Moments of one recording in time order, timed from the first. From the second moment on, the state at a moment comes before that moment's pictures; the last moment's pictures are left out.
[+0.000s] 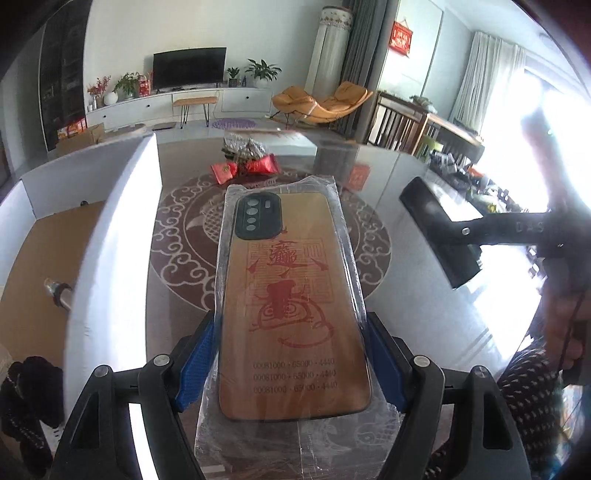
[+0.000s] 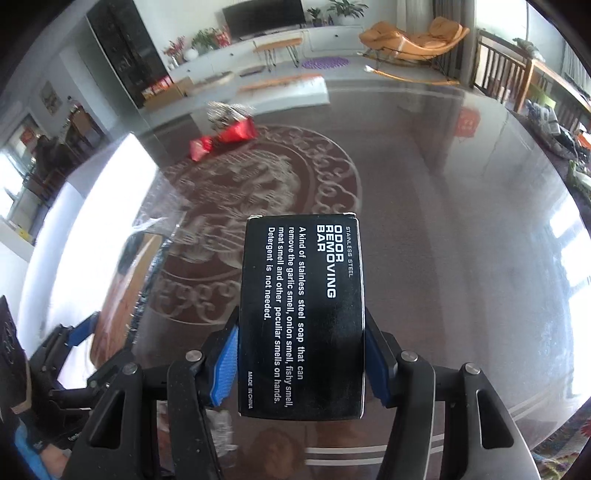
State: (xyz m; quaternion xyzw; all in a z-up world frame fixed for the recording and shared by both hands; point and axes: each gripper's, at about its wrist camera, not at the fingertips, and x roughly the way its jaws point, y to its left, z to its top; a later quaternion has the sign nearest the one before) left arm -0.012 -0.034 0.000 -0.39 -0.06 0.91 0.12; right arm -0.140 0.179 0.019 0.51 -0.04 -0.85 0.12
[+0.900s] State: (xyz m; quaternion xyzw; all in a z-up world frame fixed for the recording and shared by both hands) left arm 0.011 -0.195 0.046 -0.39 -0.05 0.91 -0.11; right arm -0.099 0.006 0.057 0.40 0.00 -0.88 0.24
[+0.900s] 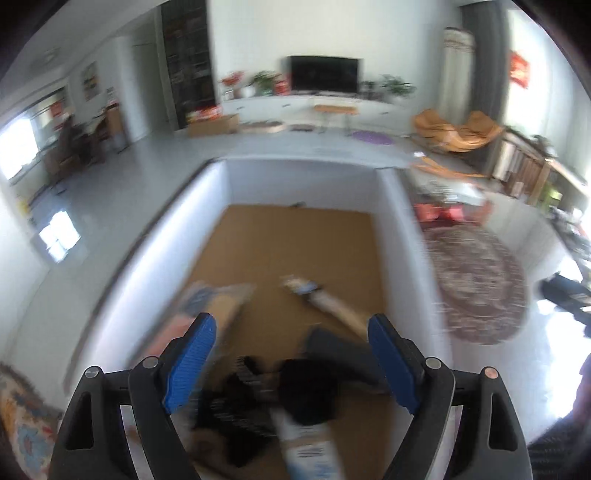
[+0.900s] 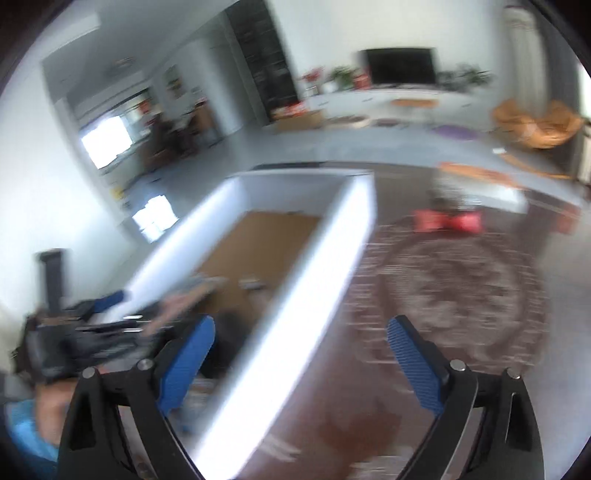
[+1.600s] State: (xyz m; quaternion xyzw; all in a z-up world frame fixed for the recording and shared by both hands) left arm -0.077 0.030 -0.084 -0.50 0.00 0.86 0.04; right arm -0.083 0.231 -0.063 0.45 -0.04 -0.89 -0.03
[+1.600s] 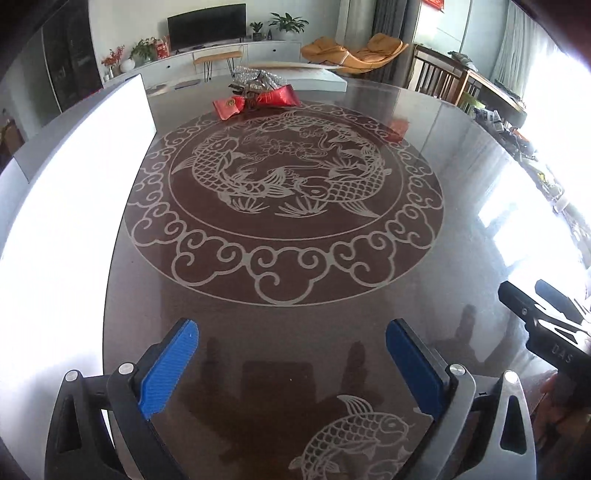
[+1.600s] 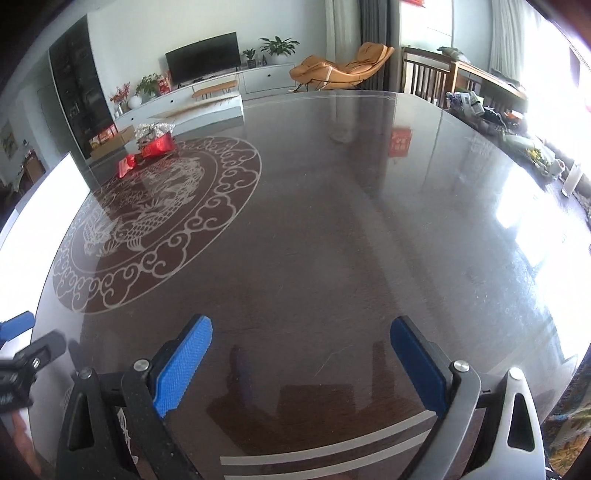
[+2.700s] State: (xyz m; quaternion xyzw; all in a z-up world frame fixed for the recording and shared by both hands) left arm -0.444 -0.069 -0.089 -0.47 -0.19 0.86 -0.07; right arm -0.094 0.194 -0.073 0.48 -0.04 -0.87 0.07
